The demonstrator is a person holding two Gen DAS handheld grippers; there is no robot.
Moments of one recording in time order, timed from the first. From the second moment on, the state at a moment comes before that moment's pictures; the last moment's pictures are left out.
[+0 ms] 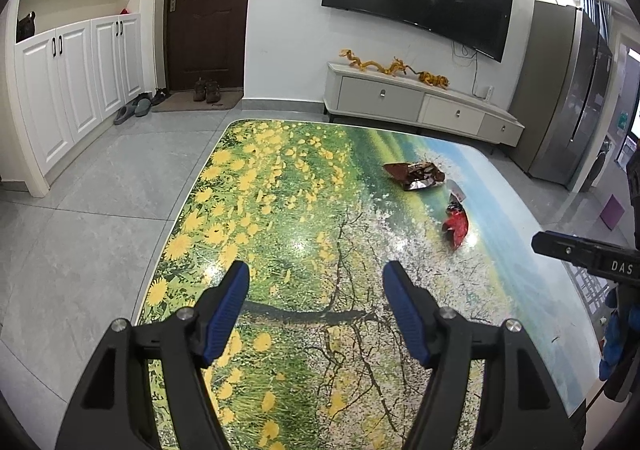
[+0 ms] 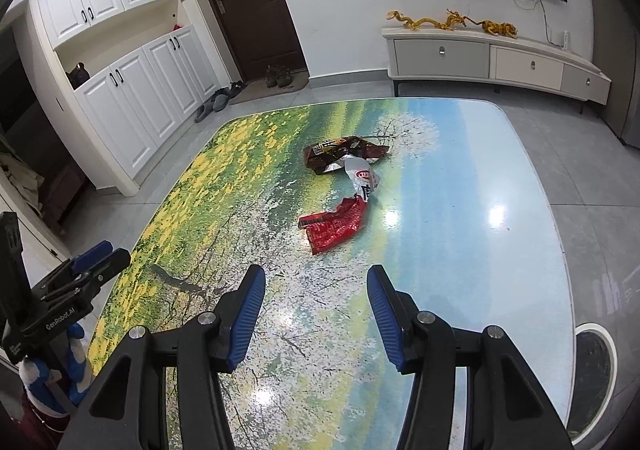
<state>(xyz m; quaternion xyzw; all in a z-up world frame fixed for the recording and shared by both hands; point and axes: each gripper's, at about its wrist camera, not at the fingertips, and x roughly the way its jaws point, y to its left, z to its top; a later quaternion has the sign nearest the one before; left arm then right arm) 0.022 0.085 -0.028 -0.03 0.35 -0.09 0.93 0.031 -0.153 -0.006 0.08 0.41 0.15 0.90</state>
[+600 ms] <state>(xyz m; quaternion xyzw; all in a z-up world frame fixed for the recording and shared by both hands) 0.028 0.009 -0.023 -0.02 0.39 -0.08 0.92 0.020 -0.236 -0.008 0.11 0.37 0.20 0.90</state>
